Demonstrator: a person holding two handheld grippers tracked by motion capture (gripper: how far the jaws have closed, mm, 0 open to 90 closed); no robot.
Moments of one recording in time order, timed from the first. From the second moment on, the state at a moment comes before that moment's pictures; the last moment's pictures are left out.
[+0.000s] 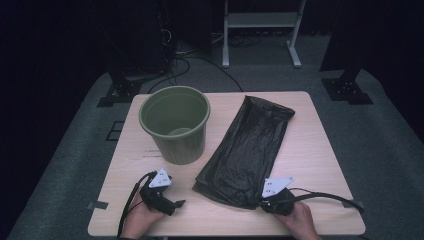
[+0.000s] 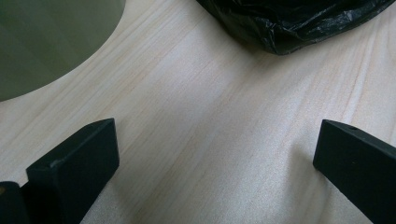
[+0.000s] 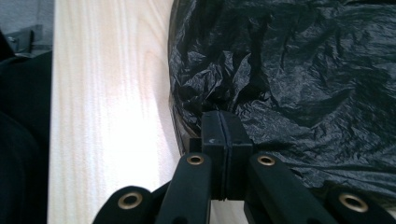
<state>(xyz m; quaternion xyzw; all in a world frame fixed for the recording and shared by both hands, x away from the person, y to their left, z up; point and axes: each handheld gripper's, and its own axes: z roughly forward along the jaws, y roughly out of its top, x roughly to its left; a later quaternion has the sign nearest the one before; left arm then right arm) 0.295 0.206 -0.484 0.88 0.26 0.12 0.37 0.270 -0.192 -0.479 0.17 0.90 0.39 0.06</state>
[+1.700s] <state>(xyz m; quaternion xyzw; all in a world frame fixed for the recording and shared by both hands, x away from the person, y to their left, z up) 0.293 0.207 -0.484 0.88 0.26 0.12 0.37 0.304 -0.238 -0.427 0.29 0.85 0.41 0.13</state>
